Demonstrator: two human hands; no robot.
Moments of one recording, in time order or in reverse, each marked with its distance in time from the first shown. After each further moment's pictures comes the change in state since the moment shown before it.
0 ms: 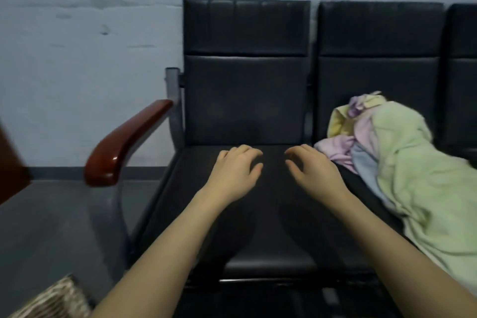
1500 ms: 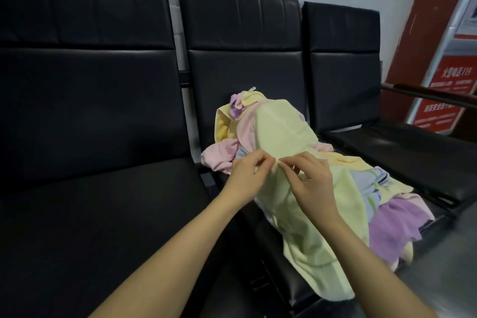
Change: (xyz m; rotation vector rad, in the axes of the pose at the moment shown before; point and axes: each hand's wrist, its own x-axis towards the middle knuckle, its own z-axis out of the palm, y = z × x) left_hand 0.175 0.202 0.186 -0.952 -0.120 0.180; right_hand -0.040 0.244 -0.066 0.006 0.593 0.083
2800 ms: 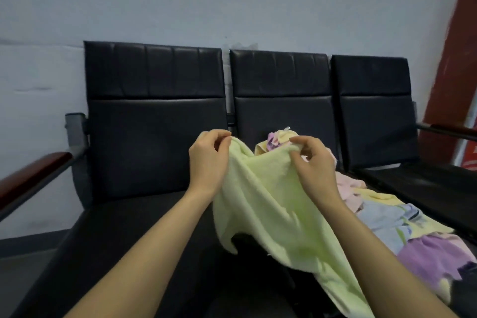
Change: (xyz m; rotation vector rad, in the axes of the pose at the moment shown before) left_hand -0.055 0.102 -0.148 0.259 0.663 0.102; right_hand 0.072 -0.128 -0.015 0.416 0.014 0.239
